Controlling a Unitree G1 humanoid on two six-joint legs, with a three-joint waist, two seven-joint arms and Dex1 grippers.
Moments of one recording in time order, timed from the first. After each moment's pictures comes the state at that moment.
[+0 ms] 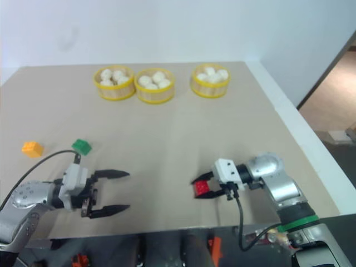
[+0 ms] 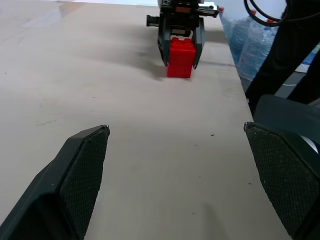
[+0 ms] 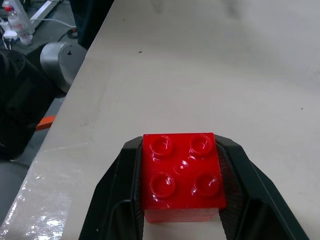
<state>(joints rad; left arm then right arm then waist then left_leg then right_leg) 0.03 0.71 0.04 -0.31 -0.55 0.13 -1.20 -0.41 -0.74 0.23 0.12 0.29 -0.09 1.53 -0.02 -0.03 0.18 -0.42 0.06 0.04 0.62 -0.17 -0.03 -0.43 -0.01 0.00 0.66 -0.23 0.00</state>
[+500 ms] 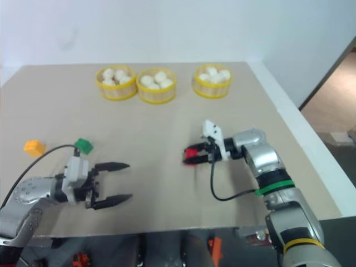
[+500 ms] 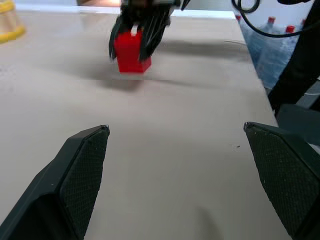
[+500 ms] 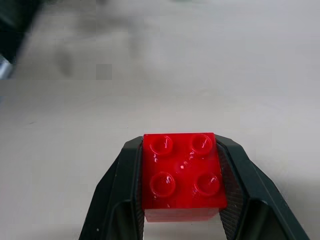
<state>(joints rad) -0.01 0.69 0.04 -0.28 -0.54 0.14 -1.16 -0.75 -0.58 0.27 0.48 0.22 0.20 1.40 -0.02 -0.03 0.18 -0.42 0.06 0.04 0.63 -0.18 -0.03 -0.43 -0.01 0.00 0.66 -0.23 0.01</state>
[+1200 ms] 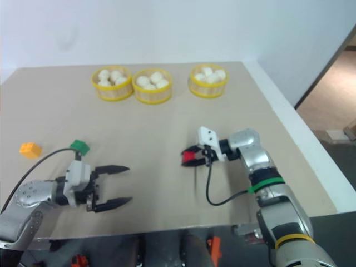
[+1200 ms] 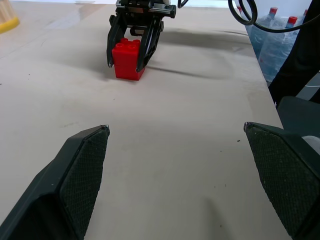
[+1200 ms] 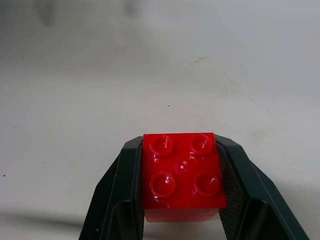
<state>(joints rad) 0.01 0.67 0.03 -0.28 -0.50 0.11 -1.15 -0.79 -0.52 0.27 0.62 0.12 -0.09 1.45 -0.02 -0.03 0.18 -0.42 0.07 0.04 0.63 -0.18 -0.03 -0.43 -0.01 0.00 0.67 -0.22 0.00</state>
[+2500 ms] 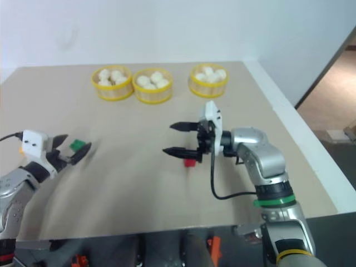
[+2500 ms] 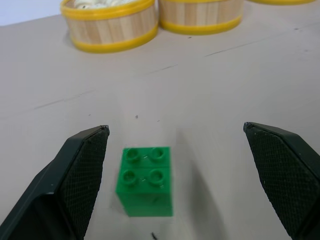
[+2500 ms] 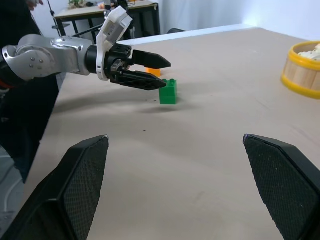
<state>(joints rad) -0.08 0.58 0.34 -0.16 -0.42 0.39 -0.52 -0.63 -0.51 0.08 -0.05 0.48 0.50 1.16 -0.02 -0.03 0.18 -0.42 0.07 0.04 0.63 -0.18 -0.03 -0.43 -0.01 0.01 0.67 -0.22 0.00</state>
